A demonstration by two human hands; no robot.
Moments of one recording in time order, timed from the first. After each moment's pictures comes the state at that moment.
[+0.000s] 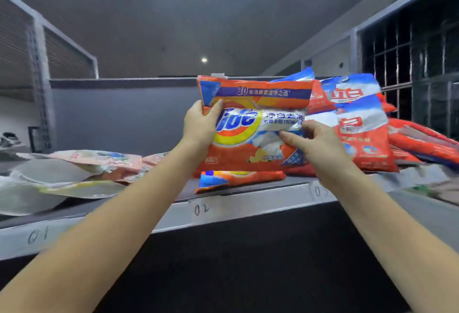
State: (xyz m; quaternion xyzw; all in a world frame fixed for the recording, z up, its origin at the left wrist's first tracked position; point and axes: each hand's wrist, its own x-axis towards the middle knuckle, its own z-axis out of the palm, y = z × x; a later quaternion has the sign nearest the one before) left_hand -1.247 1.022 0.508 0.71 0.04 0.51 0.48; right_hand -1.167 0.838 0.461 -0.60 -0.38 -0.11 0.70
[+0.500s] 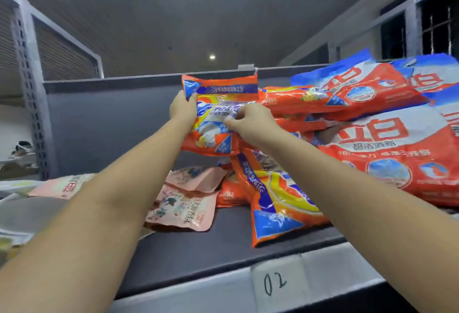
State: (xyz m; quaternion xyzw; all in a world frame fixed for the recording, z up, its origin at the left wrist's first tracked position) left_hand -1.155 1.255 0.576 0.77 0.21 0.53 0.28; right_hand -1.144 1.074 0.537 -0.76 -0.42 -0.19 0.45
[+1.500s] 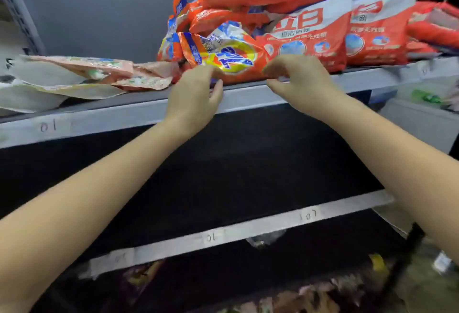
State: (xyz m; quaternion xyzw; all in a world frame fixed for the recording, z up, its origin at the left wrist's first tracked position) left_hand -1.294 1.012 0.401 0.89 0.09 0.45 0.02; right_hand -1.182 0.839 0.415 -0.77 -0.48 -0.26 0.32
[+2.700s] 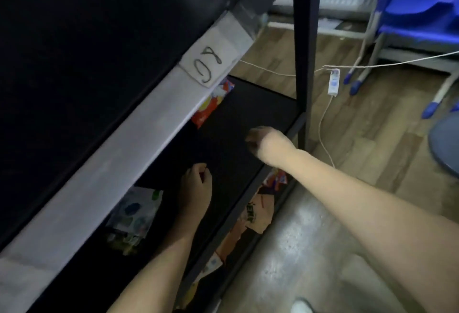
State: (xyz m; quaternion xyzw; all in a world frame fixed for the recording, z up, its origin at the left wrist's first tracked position) left_hand -0.956 0.828 -0.174 0.95 0.19 -0.03 0.26; right_hand -0.877 0.641 -0.164 -0.94 -0.16 0.14 0.27
